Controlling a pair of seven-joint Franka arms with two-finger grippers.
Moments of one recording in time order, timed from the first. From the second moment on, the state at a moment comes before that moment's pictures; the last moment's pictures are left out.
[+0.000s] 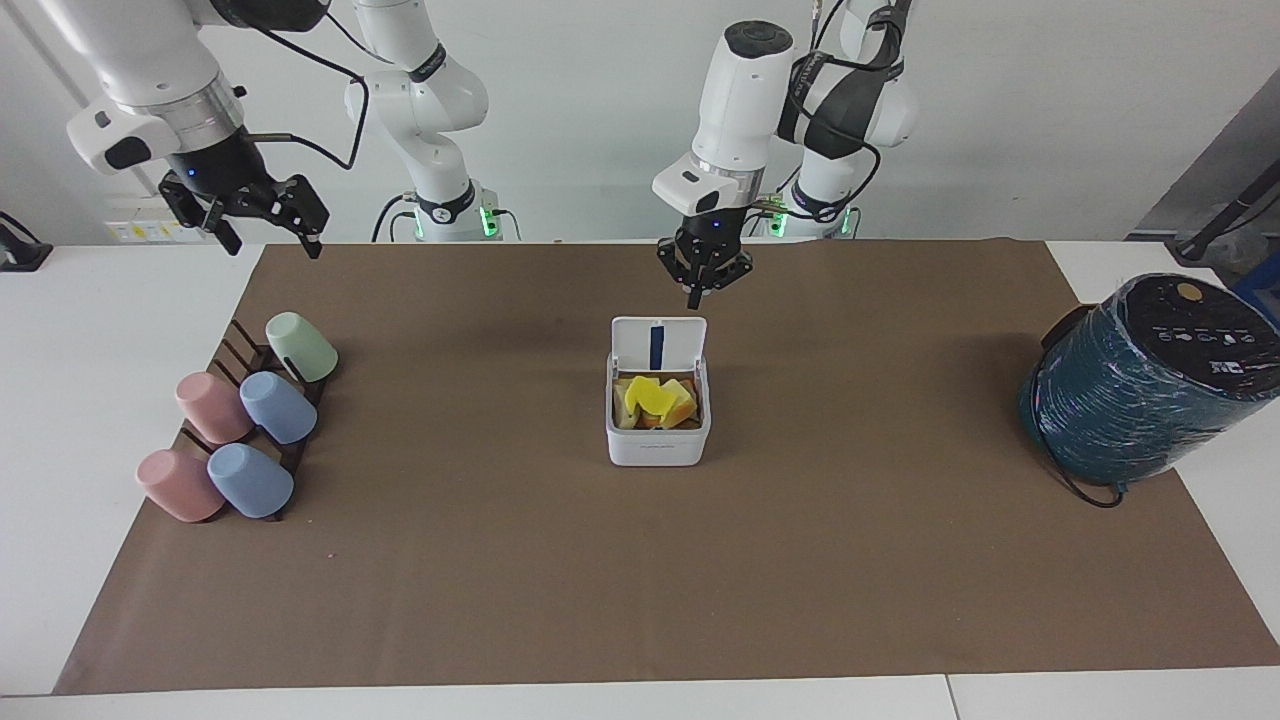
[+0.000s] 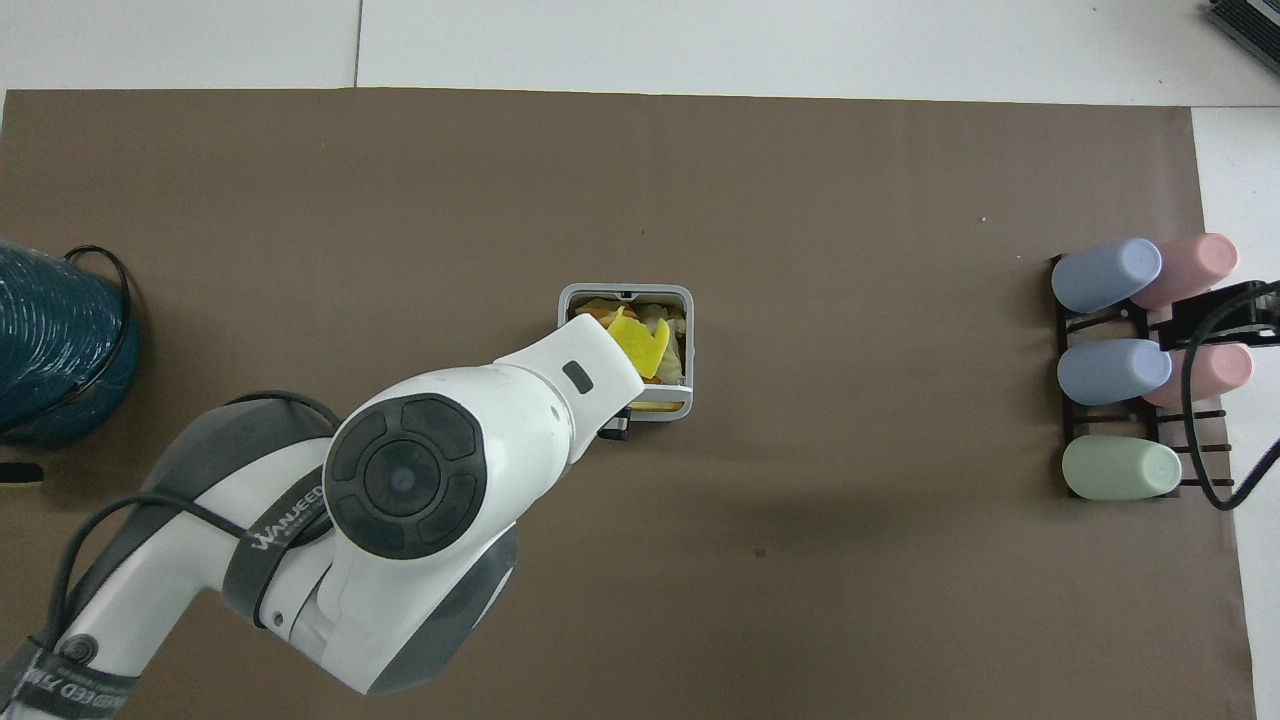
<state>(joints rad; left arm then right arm) -0.67 -0.01 -0.01 -1.95 0.00 2.17 -0.47 0.07 -0.03 -0.13 -1.54 -0.02 1.49 0.03</state>
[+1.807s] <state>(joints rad) -0.67 0.27 0.00 -1.88 0.00 2.54 -0.51 0.07 -0.03 -0.13 -1.54 -0.02 1.49 0.03</state>
